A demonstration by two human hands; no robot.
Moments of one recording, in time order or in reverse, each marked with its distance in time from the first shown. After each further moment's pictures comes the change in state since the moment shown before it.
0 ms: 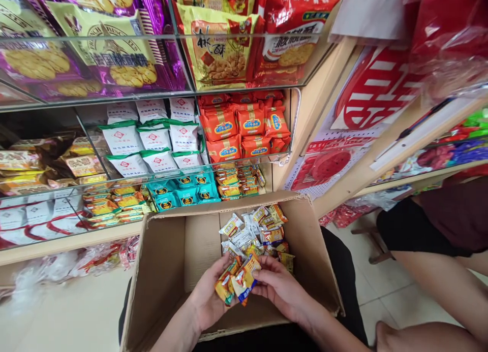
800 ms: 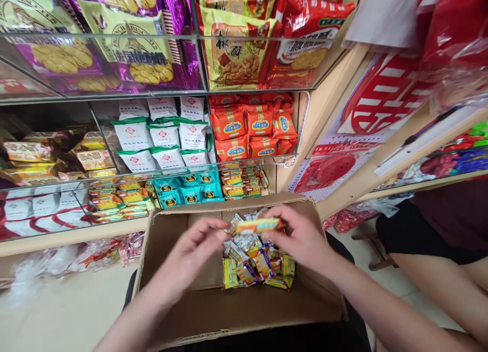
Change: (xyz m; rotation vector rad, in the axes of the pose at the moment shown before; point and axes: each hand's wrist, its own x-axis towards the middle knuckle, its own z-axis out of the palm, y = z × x) left_hand -0.063 0.071 0.023 0.617 0.007 0.769; right_hand -0.013 -0.115 0.034 -1.149 0.000 -0.801
